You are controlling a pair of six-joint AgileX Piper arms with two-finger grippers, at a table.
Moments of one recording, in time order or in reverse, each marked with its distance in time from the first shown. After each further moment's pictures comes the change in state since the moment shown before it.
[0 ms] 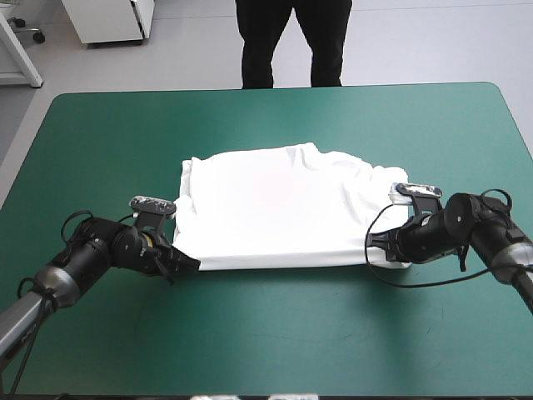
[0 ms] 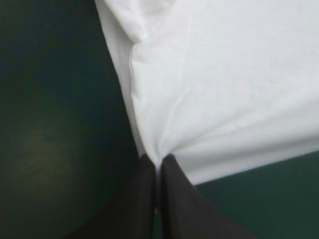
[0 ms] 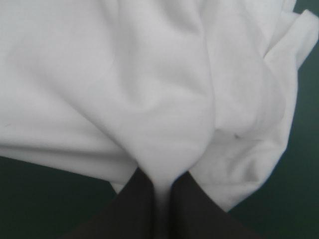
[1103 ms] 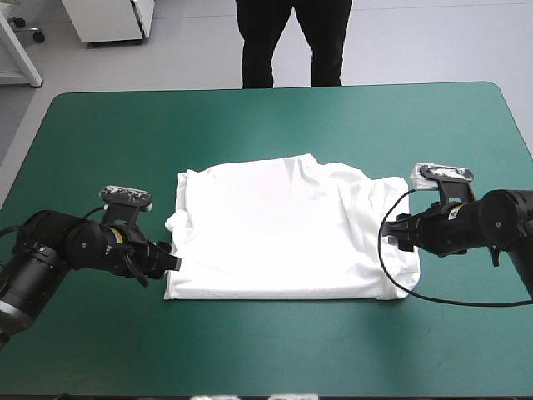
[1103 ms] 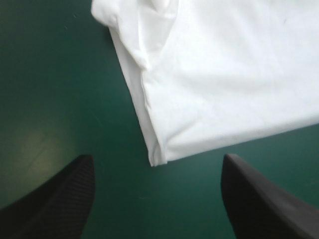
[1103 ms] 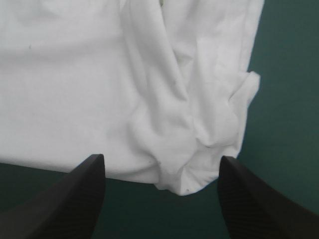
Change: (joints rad) left arm 0.000 -0.184 -0.206 -0.008 0.350 0.000; right arm 0.000 -0.191 -0.182 -0.087 0.209 0.113
